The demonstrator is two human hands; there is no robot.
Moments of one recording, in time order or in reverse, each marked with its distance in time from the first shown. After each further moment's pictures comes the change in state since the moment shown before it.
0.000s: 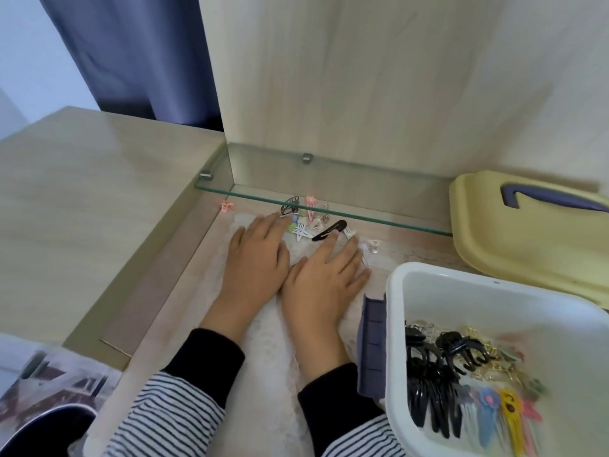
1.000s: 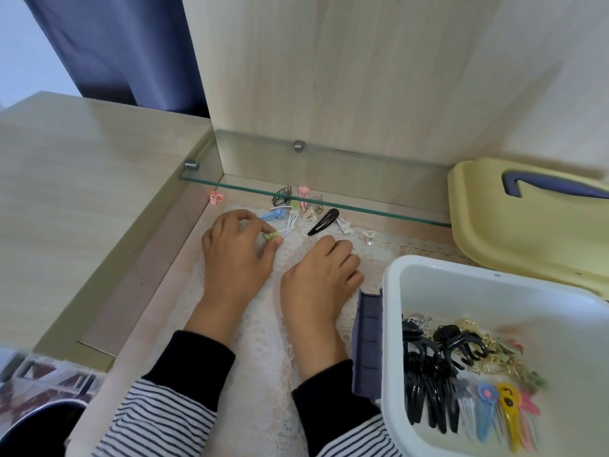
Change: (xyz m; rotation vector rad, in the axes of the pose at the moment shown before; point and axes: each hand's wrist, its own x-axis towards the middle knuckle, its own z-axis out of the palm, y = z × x) left_hand -0.007 -0.009 0.003 -0.064 0.188 -0.122; right_hand 0.000 0.003 -0.011 0.000 0.076 0.025
